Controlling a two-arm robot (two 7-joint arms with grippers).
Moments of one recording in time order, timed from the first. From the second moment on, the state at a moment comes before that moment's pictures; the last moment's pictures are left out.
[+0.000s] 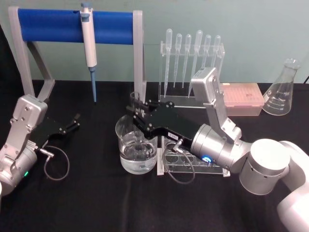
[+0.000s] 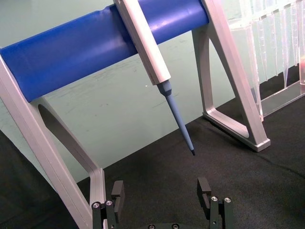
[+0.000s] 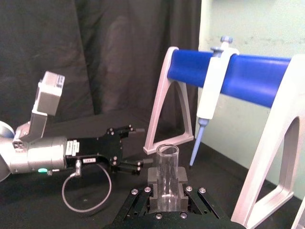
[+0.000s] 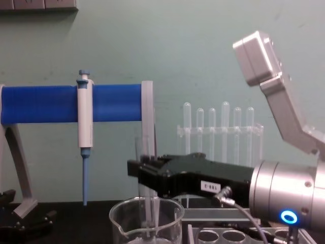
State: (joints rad) left arm -0.20 0.60 0.45 -1.41 -0.25 -0.12 0.03; right arm 0.37 0.32 -0.56 -1.47 0.39 0.01 0.48
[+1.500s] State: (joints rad) left arm -0.20 0.60 0.45 -1.41 -0.25 -0.12 0.03; right arm 0.12 0.49 -0.34 -1.75 0.44 -0.01 0.40
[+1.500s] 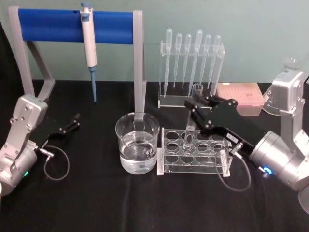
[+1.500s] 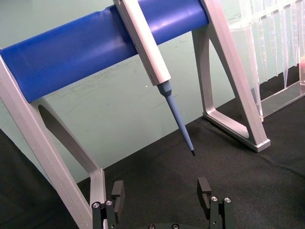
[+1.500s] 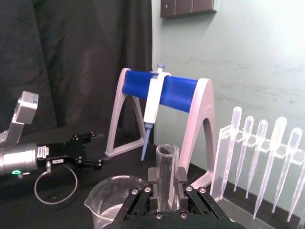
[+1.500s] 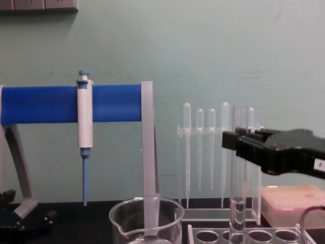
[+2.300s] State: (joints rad) left arm -0.20 0.60 0.45 -1.41 -0.25 -0.12 0.03; right arm 0.14 0.44 -0.36 -1.63 0.39 -0.05 0.43
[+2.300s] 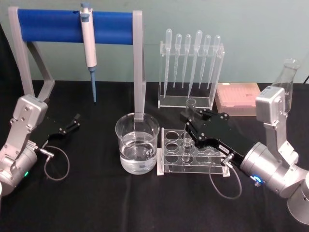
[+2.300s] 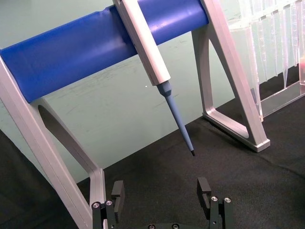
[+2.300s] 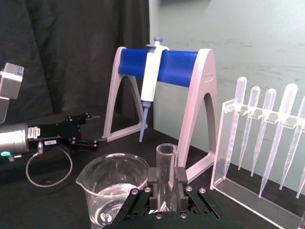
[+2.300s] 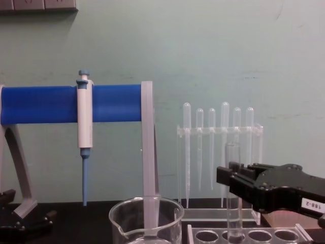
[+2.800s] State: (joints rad) left arm -0.20 0.60 0.45 -1.41 -0.25 -0.12 0.03; right arm 0.15 0.45 -0.38 -1.66 0.31 0.05 0.40
